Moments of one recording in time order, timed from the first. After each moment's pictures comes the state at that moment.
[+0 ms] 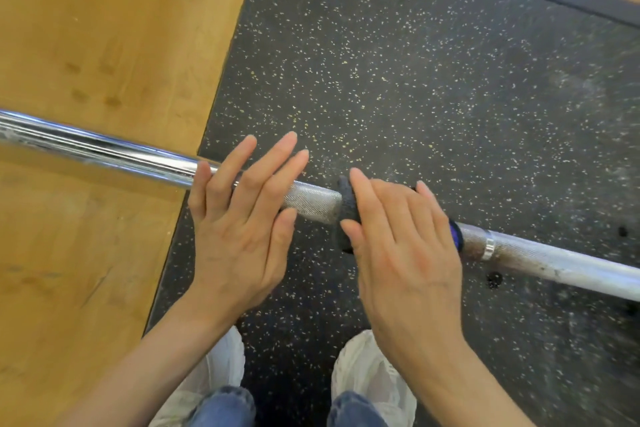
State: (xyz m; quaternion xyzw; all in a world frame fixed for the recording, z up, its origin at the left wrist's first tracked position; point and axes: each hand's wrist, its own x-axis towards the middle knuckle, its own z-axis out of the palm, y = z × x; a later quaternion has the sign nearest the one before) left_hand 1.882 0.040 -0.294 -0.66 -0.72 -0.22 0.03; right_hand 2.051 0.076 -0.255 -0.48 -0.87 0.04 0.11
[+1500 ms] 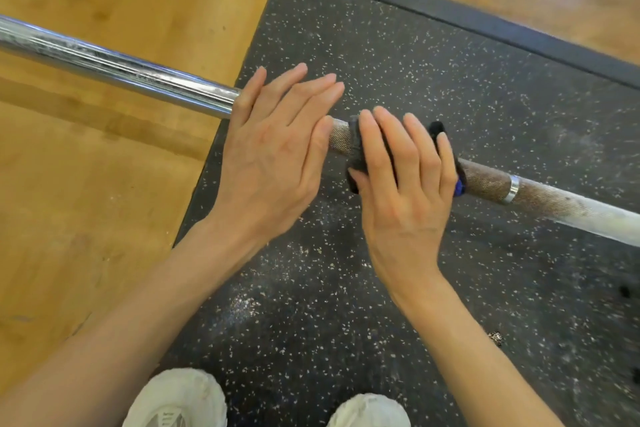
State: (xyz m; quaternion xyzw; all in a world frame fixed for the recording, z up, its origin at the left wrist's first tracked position) left_hand 1.861 0.161 -0.275 -0.65 -0.71 -0.25 -0.02; right_hand 2.024 0.185 -0.309 -0.44 -0.84 -0.12 0.28
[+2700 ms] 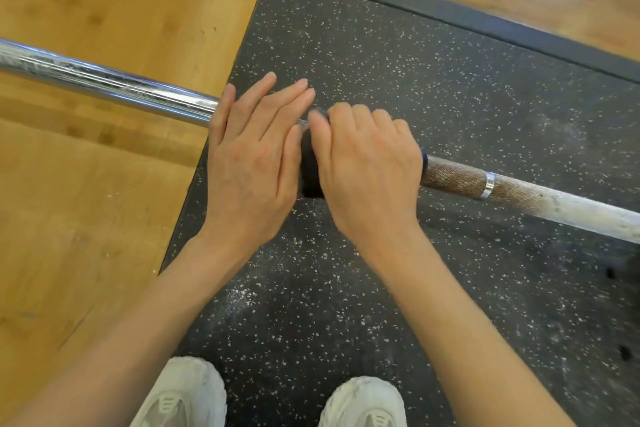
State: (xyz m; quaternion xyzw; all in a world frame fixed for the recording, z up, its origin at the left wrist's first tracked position) left_hand 1.866 0.142 -0.283 -0.62 -0.72 -0.31 0.00; right_hand 1.983 0.199 -0.280 -0.46 -0.86 -0.12 0.20
